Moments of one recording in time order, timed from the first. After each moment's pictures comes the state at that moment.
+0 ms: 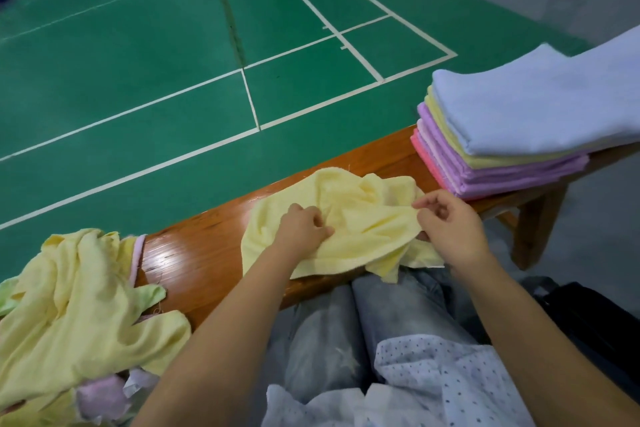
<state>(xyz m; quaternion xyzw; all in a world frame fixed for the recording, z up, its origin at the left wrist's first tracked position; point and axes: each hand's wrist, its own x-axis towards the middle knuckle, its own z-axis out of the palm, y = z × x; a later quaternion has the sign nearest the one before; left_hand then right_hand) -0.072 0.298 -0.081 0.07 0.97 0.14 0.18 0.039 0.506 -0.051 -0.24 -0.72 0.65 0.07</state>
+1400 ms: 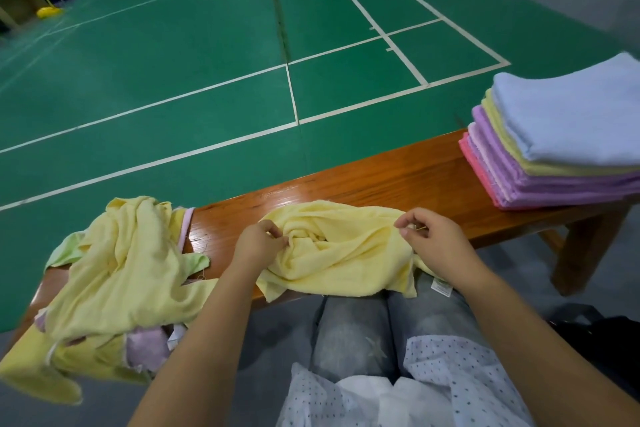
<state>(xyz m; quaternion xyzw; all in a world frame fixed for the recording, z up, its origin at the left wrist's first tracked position) -0.033 0.177 -0.063 -0.14 0.95 0.24 0.12 0.033 0.454 -0.059 -0.08 -0.84 0.54 -0.04</state>
